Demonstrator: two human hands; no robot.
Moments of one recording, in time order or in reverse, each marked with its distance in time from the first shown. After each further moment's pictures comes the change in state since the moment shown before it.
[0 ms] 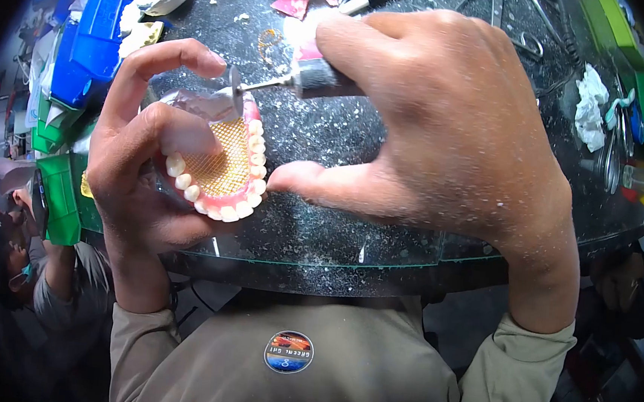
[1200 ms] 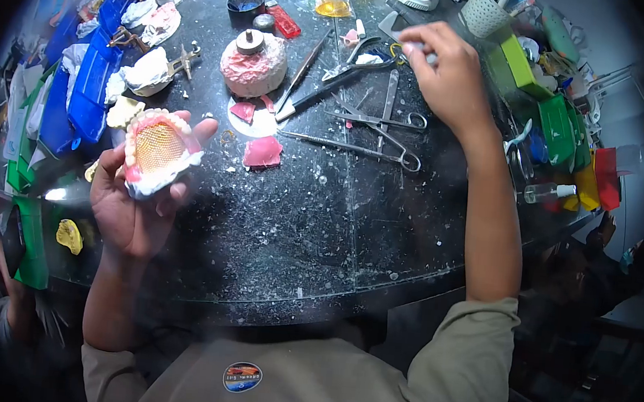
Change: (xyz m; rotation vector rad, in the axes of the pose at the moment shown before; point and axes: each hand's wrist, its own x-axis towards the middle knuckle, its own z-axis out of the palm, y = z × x) left_hand -0.007 -0.018 0.003 -2.008 0.289 -0.650; right_hand 0.004 0.126 -0.063 -0.209 0.334 0.310
